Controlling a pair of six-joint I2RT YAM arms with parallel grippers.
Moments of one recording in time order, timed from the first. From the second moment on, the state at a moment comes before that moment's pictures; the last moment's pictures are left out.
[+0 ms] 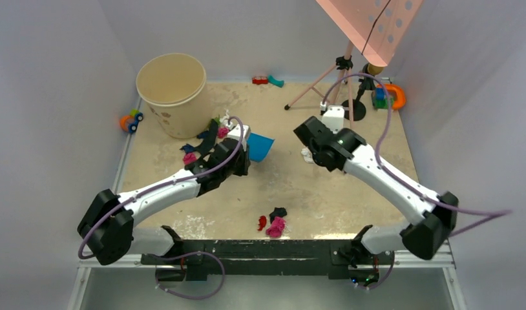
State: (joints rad) left arm -0.76 1.32 0.77 -0.10 -0.25 -0.41; right arm 0.74 1.28 1.29 -1.07 0.75 0.75
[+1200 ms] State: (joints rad) left arm -0.76 1.07 0.61 -0.16 -0.36 -0.38; right arm 0.68 1.60 1.39 -0.96 0.39 0.31
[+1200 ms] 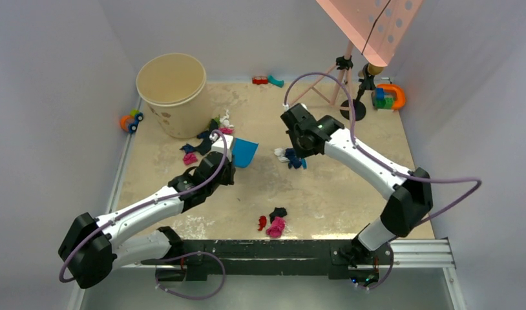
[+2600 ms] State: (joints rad) left arm -0.76 0.87 0.56 -0.25 -0.66 -0.46; right arm 1.01 1.56 1.19 -0.92 -0.23 0.24
